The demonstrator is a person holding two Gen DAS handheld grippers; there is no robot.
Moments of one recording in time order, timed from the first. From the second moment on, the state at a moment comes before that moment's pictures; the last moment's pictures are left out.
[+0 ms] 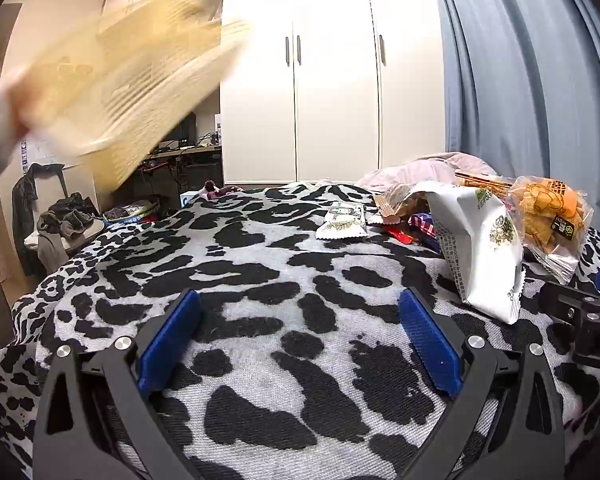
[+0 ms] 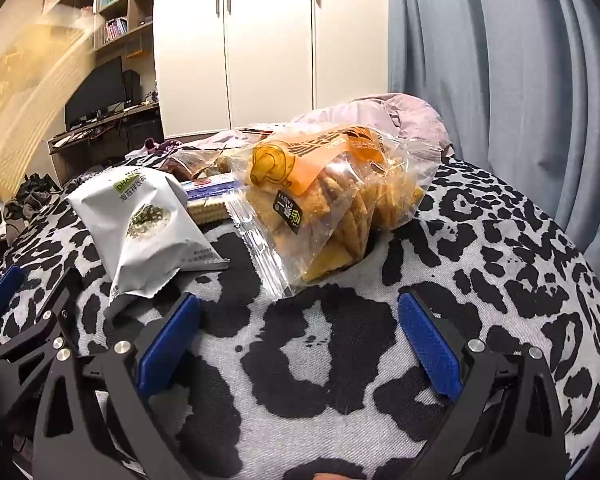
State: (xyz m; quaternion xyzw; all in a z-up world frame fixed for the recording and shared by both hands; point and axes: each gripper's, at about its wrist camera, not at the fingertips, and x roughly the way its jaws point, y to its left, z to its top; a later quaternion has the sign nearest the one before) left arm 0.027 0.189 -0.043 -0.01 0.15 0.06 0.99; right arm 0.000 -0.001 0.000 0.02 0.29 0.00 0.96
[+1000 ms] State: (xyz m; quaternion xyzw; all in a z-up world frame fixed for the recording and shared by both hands) left arm 0.028 0.192 -0.041 -0.01 0.15 0.06 0.99; right arm 0.018 0.008 -0.006 0.01 0.30 0.00 0.95
